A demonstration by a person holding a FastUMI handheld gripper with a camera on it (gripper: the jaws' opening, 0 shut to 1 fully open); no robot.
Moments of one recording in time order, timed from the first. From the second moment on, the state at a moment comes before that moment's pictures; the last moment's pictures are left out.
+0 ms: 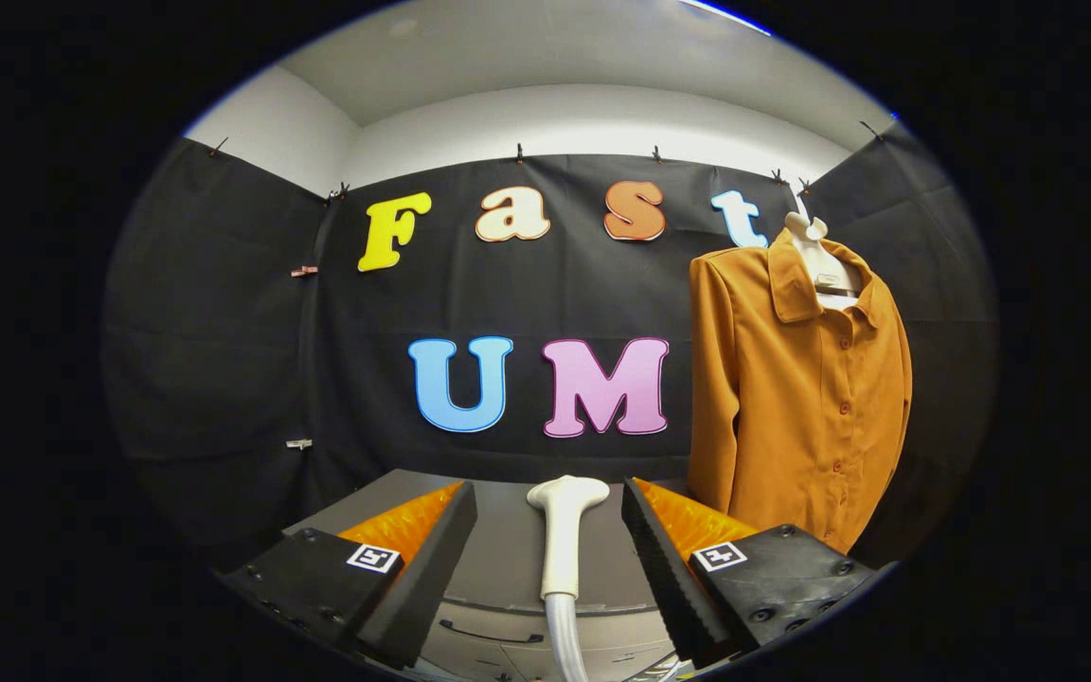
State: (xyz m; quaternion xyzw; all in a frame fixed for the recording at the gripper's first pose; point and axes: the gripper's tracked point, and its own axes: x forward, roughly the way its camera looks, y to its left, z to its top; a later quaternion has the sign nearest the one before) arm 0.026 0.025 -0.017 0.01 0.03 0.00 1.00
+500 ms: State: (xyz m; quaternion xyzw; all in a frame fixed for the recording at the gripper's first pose) arm 0.096 0.028 -0.077 -0.03 0.16 -0.01 0.99
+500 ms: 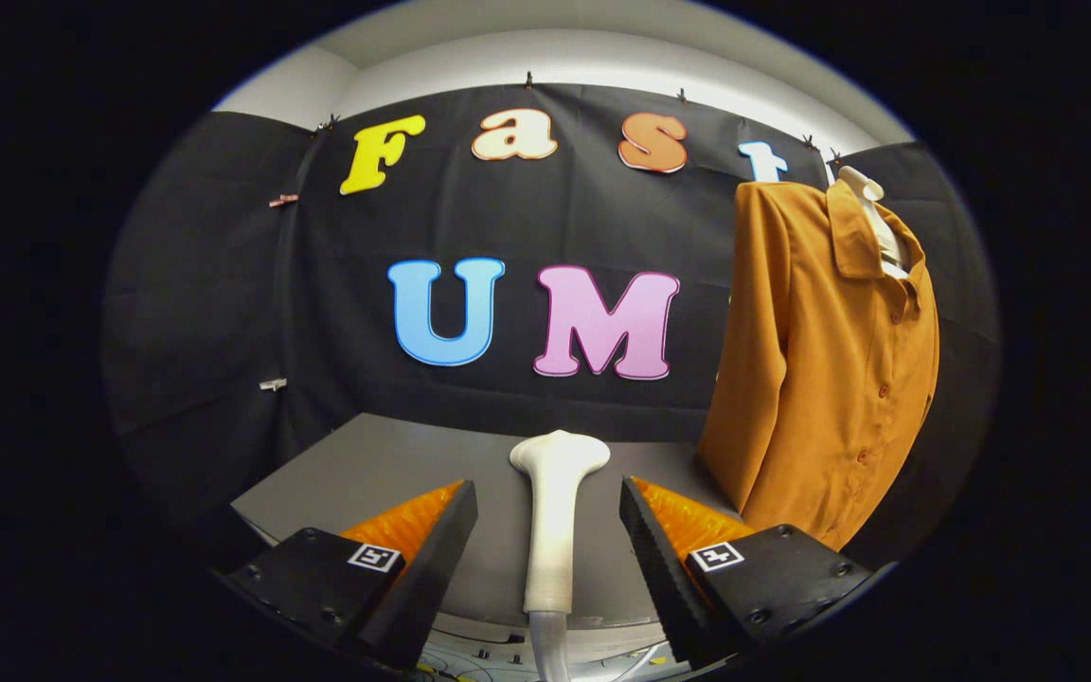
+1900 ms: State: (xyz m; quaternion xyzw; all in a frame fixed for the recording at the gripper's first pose) arm 0.147 0.030 -0.173 -0.07 0.32 0.00 0.94
